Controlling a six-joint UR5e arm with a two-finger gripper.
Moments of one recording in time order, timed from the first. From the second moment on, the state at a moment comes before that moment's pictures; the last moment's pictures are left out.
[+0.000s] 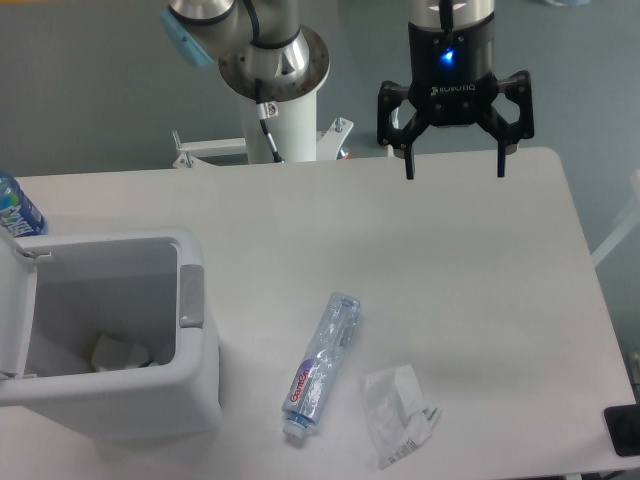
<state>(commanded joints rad) 2.60 -1.64 -1.39 -1.24 1.47 0.79</state>
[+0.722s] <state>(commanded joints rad) 2.60 -1.62 -1.58 -0.98 1.47 0.69</state>
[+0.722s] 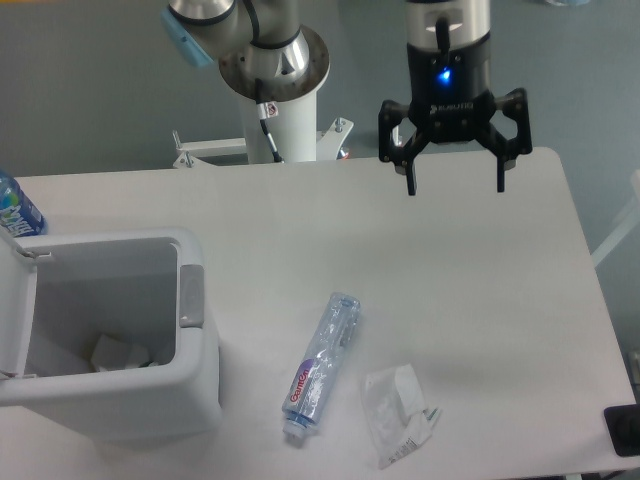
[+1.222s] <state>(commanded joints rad) 2.55 -1.80 -1.54 -0.98 1.45 0.64</state>
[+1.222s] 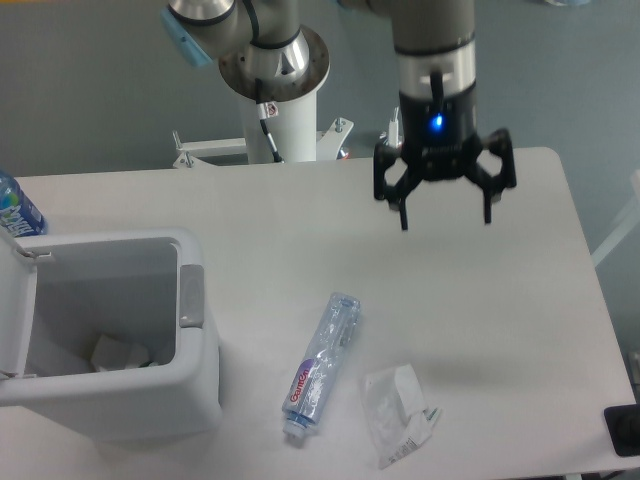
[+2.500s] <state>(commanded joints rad) 2.50 -2.16 -1.48 -0.81 1.44 0.58</state>
